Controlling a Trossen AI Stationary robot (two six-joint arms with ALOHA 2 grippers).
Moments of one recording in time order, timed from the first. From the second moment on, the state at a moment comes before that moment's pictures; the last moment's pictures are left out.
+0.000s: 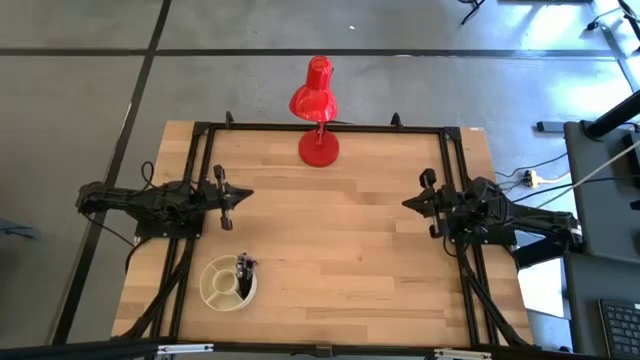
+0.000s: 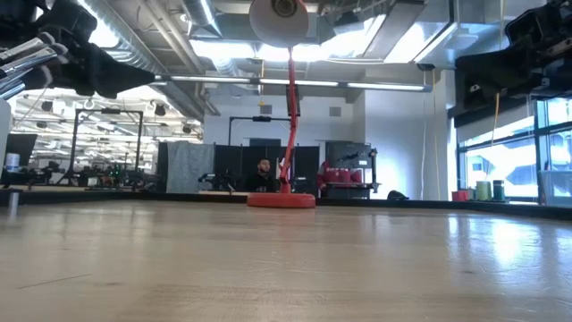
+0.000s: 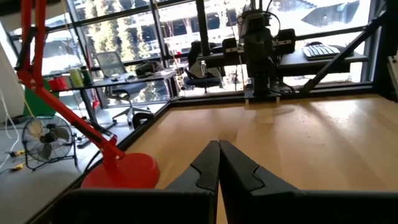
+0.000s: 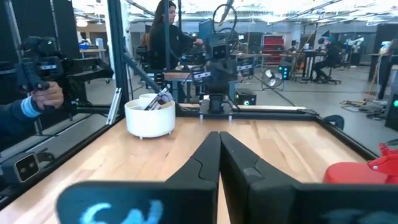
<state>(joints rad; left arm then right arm) -0.07 0.05 0.02 0.05 -0.34 0.14 -0.21 0.00 0.01 0.13 -0.27 0.01</state>
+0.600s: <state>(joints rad) -0.08 0.05 0.02 0.03 -0.41 0.14 -0.22 0.00 0.01 0.14 0.03 0.10</state>
